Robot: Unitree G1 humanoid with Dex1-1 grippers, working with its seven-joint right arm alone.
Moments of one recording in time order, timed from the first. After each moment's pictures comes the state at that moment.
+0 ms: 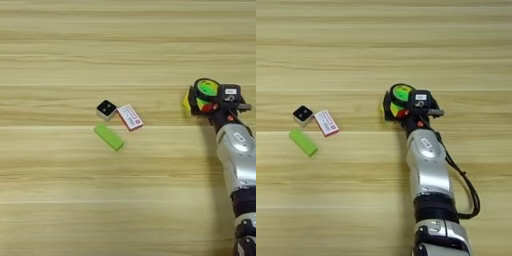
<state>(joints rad) -0.29 -0.19 -0.23 0.44 0.07 -0.08 0.12</state>
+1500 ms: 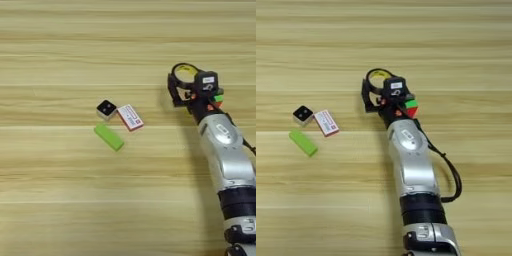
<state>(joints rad) -0.26 -0.12 -0.07 0.19 0.07 0.01 0.16</state>
